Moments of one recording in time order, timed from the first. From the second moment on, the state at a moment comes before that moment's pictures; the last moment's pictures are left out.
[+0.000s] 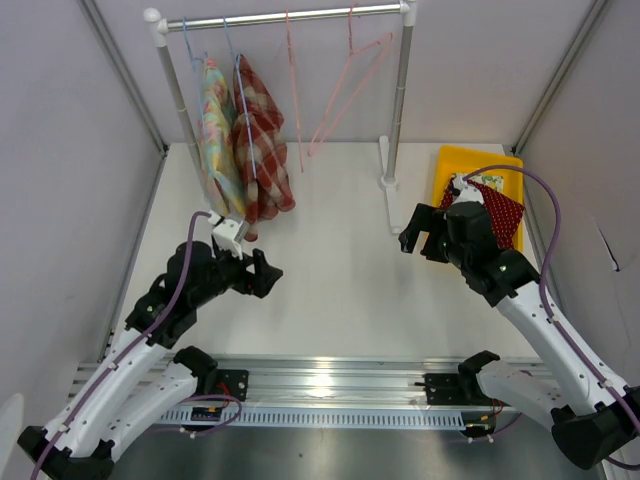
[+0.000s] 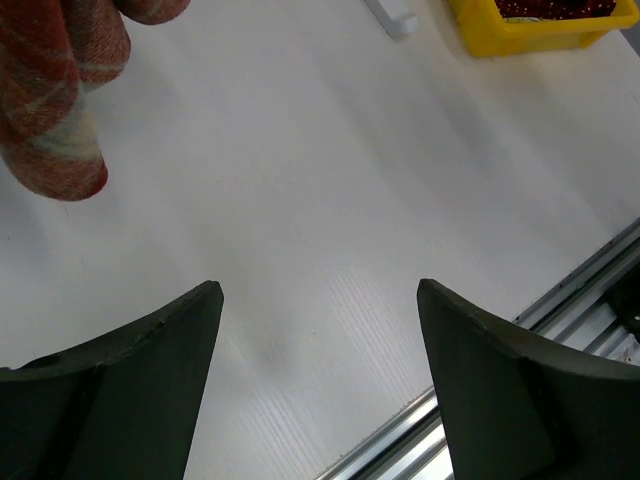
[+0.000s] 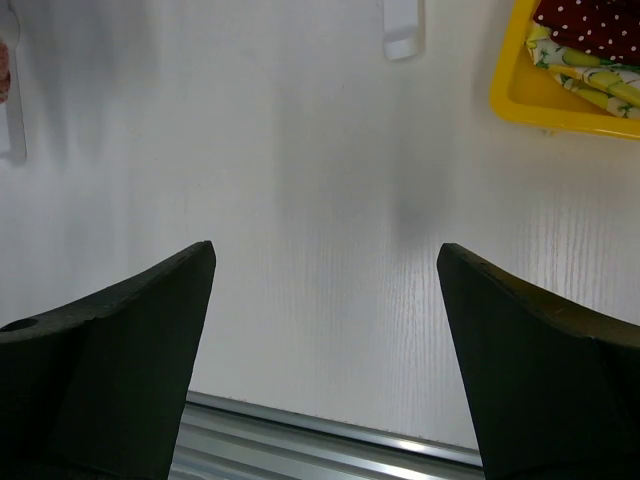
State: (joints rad) left arm -0.52 0.62 0.72 -0.49 0.14 -0.23; right arm 0.48 0.96 1.01 -0.64 0.17 0.55
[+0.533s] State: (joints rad) left arm -0.52 0.56 0.67 -0.49 0.14 -0.24; right arm 0.05 1.39 1.30 -0.66 0.09 0.55
